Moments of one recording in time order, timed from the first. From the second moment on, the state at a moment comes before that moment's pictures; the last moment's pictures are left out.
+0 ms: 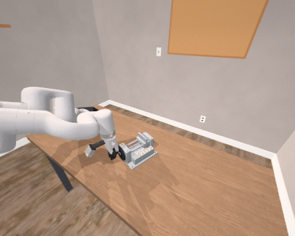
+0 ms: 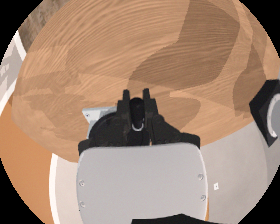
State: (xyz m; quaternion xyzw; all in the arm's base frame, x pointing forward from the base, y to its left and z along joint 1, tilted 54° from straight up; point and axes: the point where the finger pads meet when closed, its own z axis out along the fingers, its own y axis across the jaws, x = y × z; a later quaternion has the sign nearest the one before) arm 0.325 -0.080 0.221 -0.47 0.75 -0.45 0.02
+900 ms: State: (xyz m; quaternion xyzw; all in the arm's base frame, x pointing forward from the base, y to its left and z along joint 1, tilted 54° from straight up) arm 0.318 -0.074 0.224 -0.47 0.75 -0.45 0.02
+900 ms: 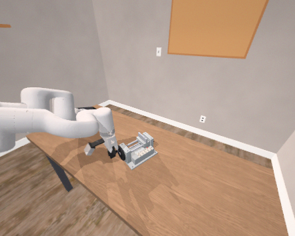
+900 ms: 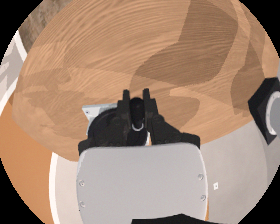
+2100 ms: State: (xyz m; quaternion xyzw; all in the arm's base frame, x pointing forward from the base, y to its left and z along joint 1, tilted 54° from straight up) arm 0.311 -0.057 0.245 -0.48 0.75 -0.45 0.02
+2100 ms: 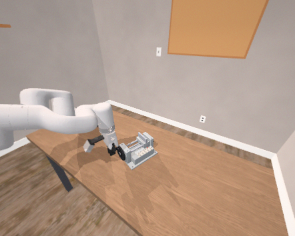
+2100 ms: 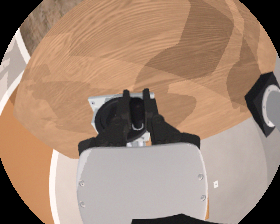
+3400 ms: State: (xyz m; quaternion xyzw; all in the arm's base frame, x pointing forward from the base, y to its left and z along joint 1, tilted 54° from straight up) arm 0.355 -0.073 0.278 -0.47 0.75 -0.45 0.02
